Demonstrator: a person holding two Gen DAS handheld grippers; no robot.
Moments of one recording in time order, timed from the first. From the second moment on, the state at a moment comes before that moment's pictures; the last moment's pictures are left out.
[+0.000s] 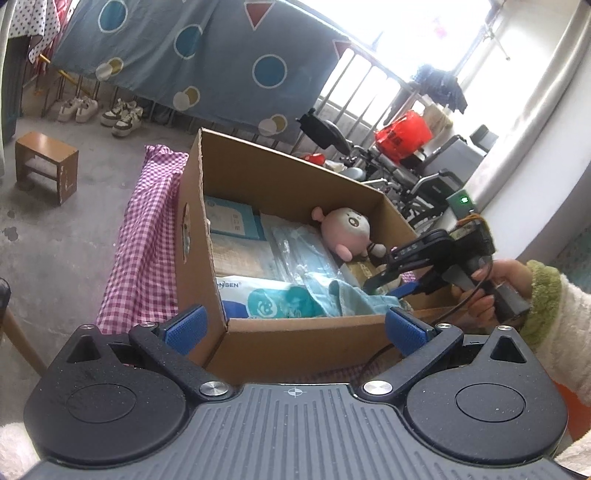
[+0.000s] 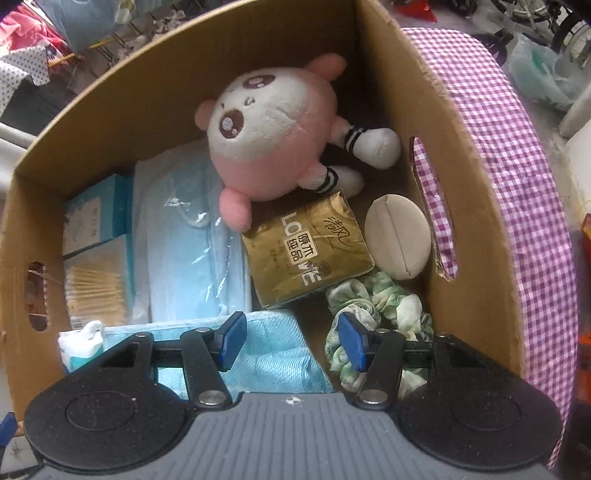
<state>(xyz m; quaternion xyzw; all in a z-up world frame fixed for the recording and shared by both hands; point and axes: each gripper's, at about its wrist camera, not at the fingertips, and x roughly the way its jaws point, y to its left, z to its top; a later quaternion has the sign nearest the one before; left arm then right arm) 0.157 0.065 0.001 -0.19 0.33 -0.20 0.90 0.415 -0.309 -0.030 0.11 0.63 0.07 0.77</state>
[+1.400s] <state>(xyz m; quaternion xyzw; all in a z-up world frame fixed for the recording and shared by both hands) 0.102 -0.046 -0.058 0.09 0.37 -0.15 0.91 0.168 -0.280 -0.033 0.18 0.43 0.24 0.85</state>
